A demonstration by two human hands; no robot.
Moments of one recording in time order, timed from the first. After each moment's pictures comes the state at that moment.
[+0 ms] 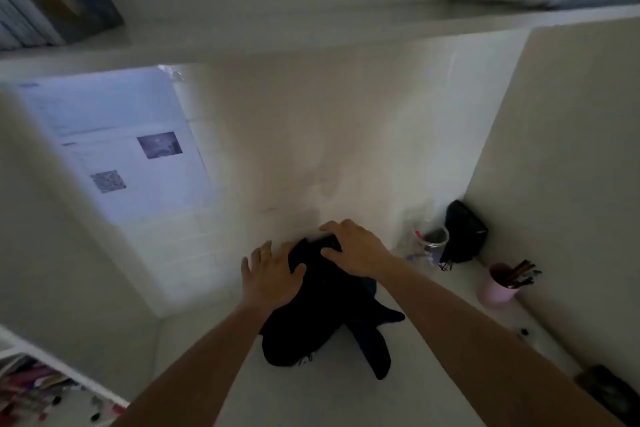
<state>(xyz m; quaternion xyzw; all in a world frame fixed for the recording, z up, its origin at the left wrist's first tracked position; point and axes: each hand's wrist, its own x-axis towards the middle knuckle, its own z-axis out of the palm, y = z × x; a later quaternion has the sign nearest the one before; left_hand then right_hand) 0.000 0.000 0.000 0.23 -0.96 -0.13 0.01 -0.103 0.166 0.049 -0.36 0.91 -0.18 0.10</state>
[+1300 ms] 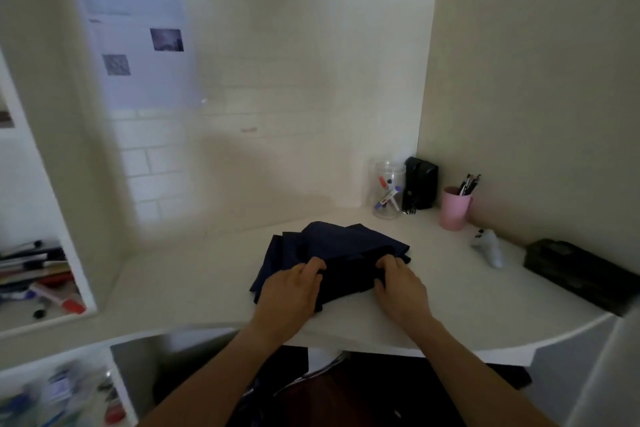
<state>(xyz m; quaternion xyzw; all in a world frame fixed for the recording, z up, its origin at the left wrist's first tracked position) 0.183 0.112 -0.266 -0.08 -0.94 -0.07 0.33 0.095 0.329 -0.282 -0.15 0.95 -0.23 -0.17</state>
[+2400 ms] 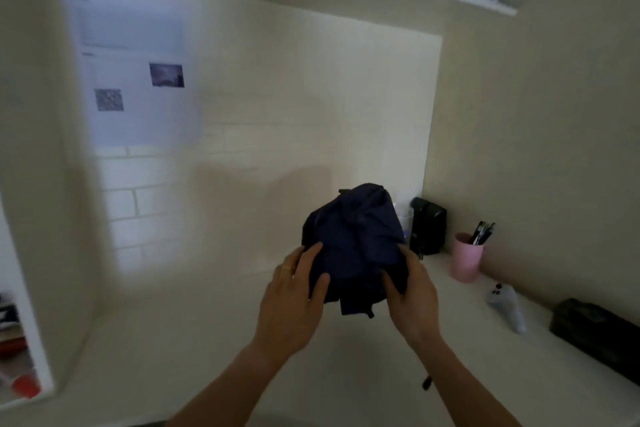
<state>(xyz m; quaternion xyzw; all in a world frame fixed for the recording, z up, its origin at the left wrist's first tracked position) 0.126 0.095 -0.200 -0.04 -0.89 -0.29 0.34 0.051 0.296 -0.205 -0.15 0.82 -0.47 -0.29</state>
